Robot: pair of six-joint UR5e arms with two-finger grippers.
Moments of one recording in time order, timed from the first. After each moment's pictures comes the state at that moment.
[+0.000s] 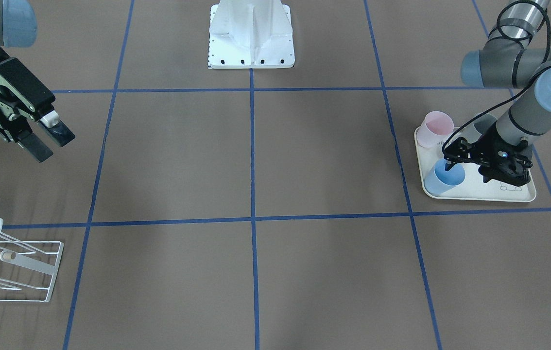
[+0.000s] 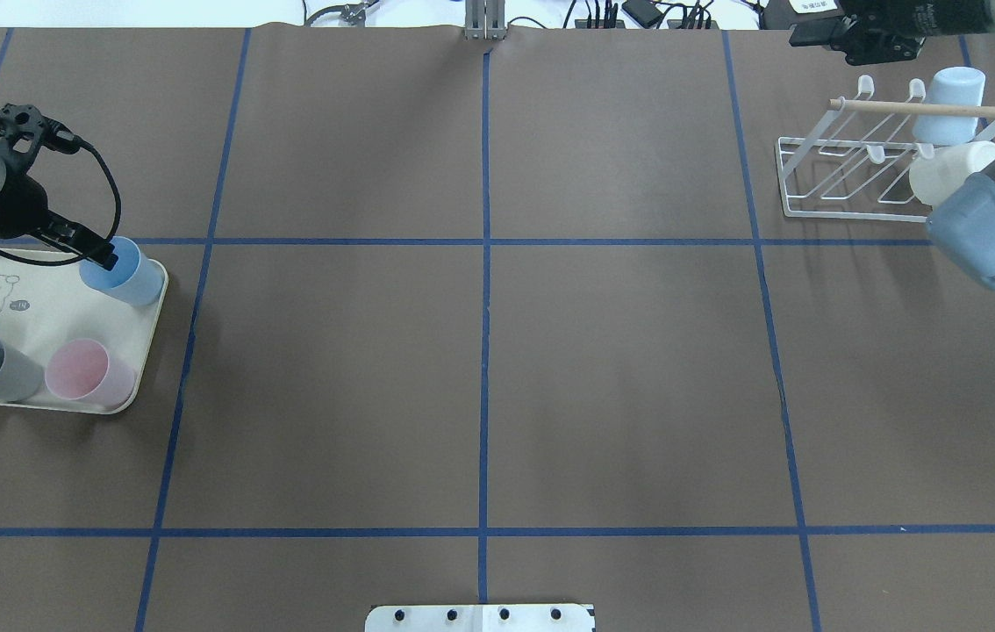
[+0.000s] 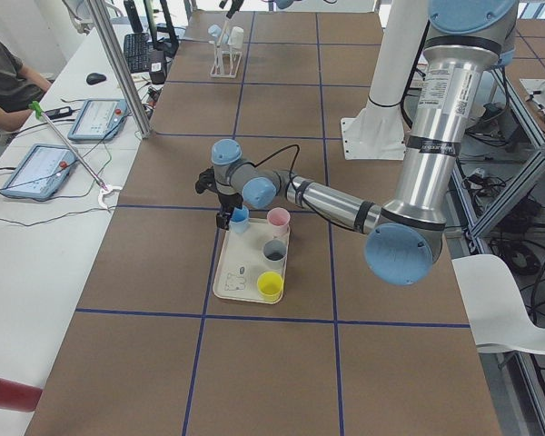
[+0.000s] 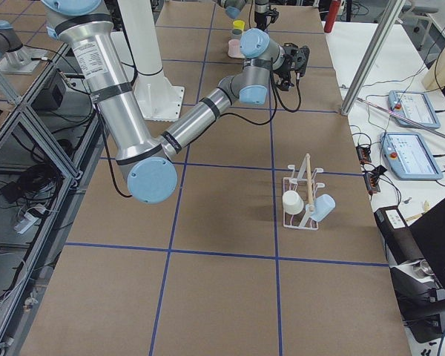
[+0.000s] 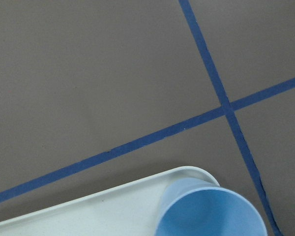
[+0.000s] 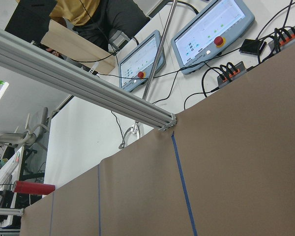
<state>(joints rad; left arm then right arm) -1.01 -1.76 -1.64 -1.88 -2.19 -0.39 1.10 -1.19 1.90 -0.82 2.06 1.63</state>
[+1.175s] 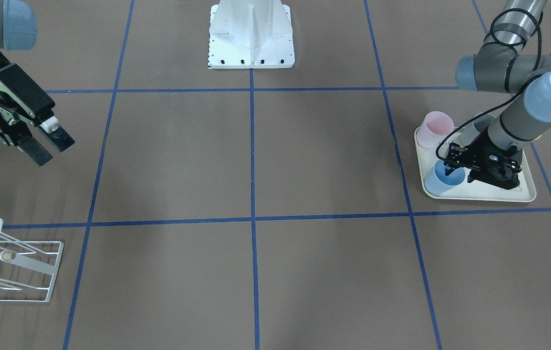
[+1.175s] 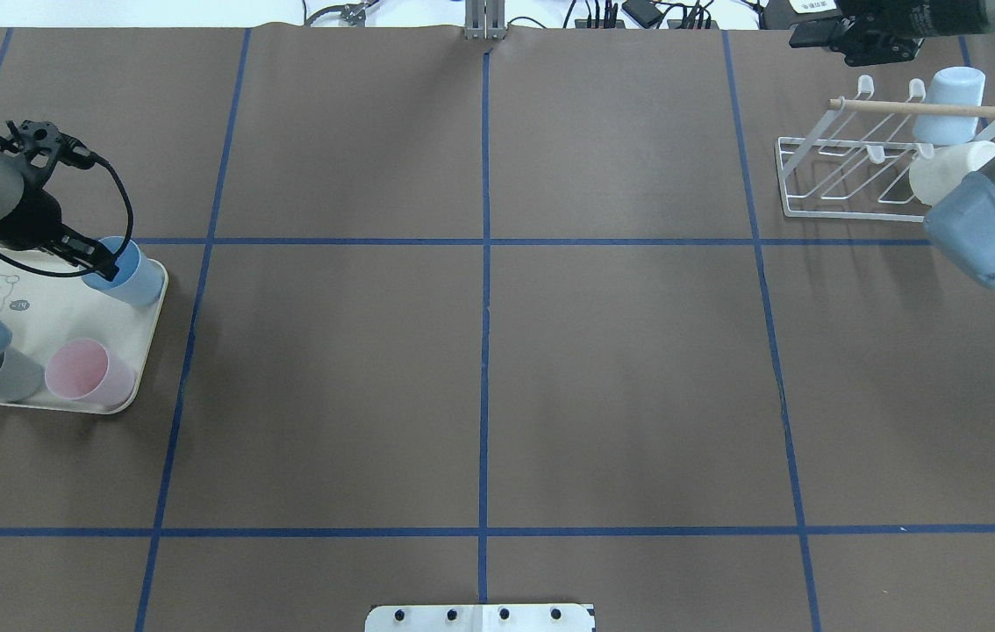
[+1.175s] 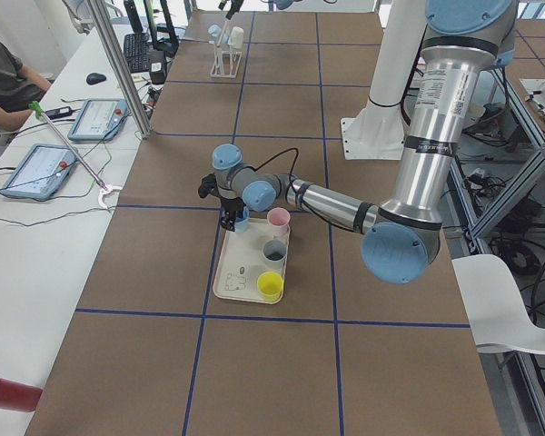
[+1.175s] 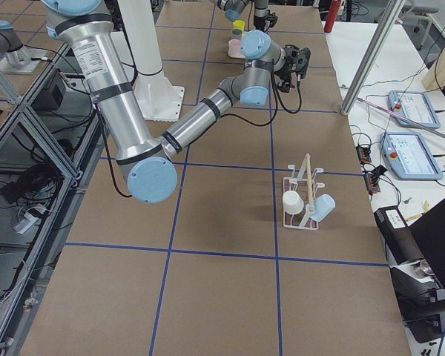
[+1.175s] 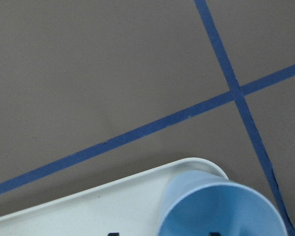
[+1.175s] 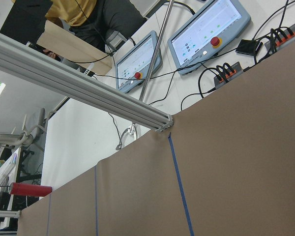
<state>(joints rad) -0.98 -1.77 -1.62 -1.88 -2.19 -0.39 1.10 -1.19 1.89 -0.82 2.06 1.63</state>
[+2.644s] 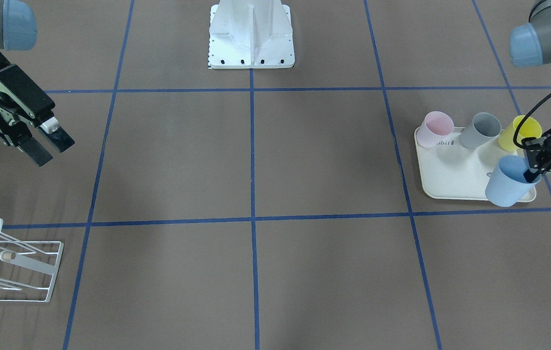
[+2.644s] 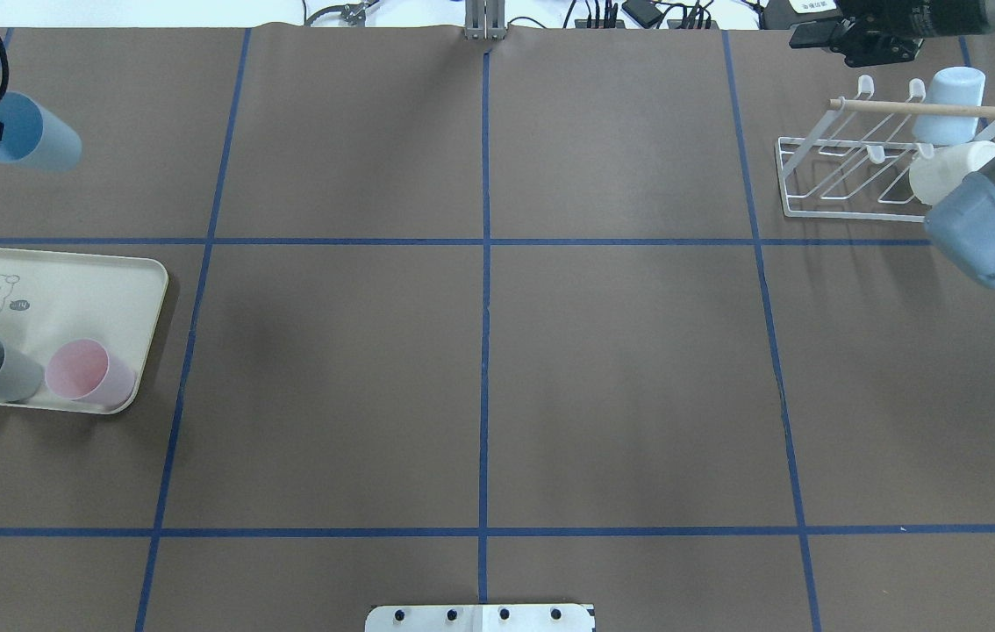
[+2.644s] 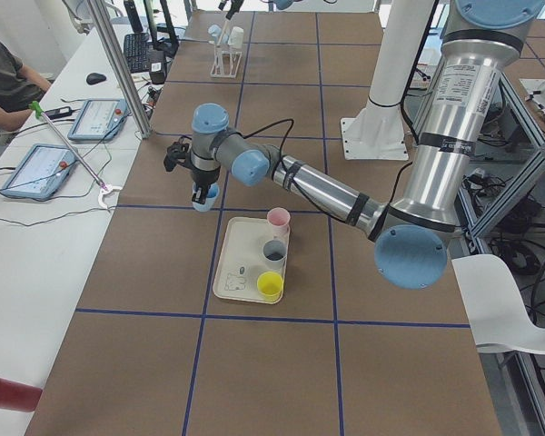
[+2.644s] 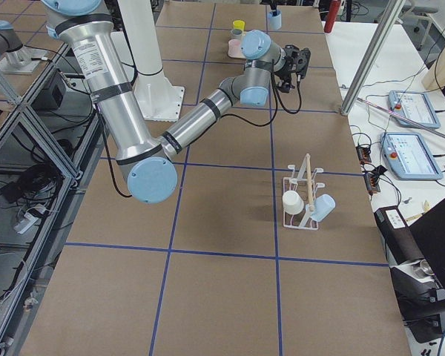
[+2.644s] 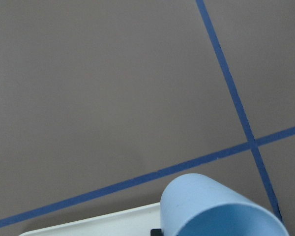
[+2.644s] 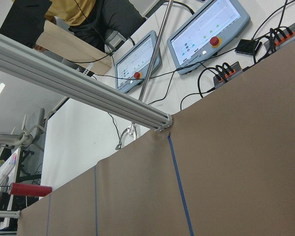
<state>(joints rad) -1.24 -1.84 -1.80 -1.76 -2.19 -0.62 1.10 -1.19 1.89 -0.82 2.06 1.63</state>
